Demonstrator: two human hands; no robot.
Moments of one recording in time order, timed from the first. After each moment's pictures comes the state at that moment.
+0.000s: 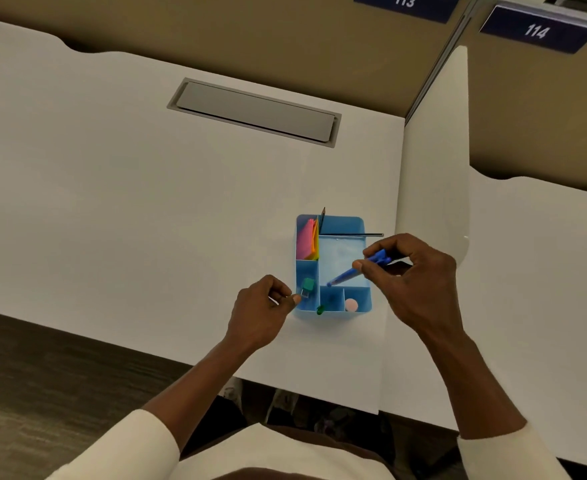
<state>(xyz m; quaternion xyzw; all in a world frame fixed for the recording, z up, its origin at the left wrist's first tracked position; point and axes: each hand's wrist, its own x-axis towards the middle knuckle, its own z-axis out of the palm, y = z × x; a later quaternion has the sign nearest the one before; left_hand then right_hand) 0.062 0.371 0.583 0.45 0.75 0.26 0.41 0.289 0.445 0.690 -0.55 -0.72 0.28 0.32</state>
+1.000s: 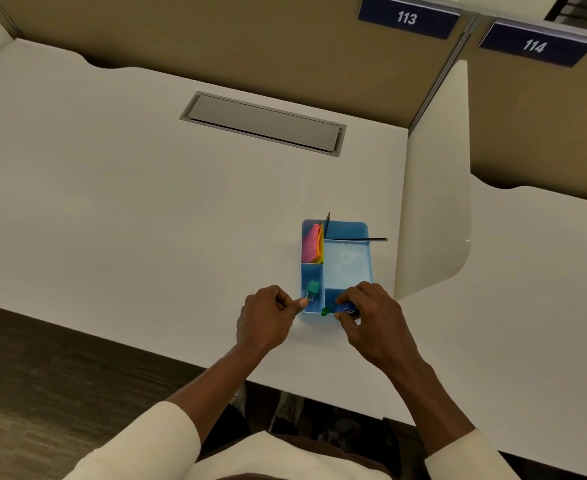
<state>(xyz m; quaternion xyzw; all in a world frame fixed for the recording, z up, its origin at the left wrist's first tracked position) 0.075 0.368 0.572 0.43 0.80 0.22 0.36 0.285 0.406 0.594 -0.52 -0.82 0.21 0.12</state>
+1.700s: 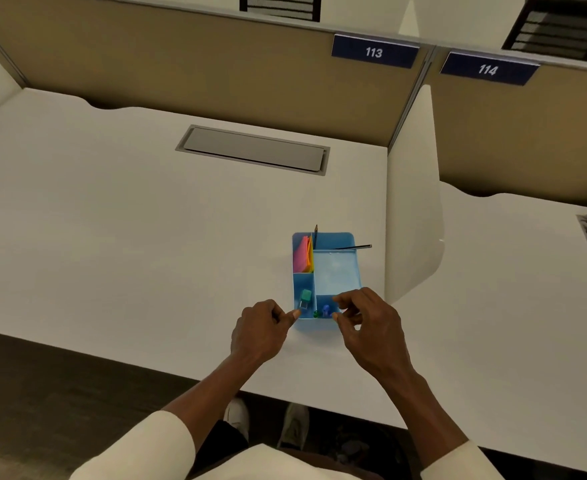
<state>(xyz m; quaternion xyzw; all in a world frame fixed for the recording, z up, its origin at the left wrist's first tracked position) 0.074 0.355 0.590 0.49 0.80 0.17 0.32 0.286 0.384 0.610 -0.54 -0.75 0.25 0.29</state>
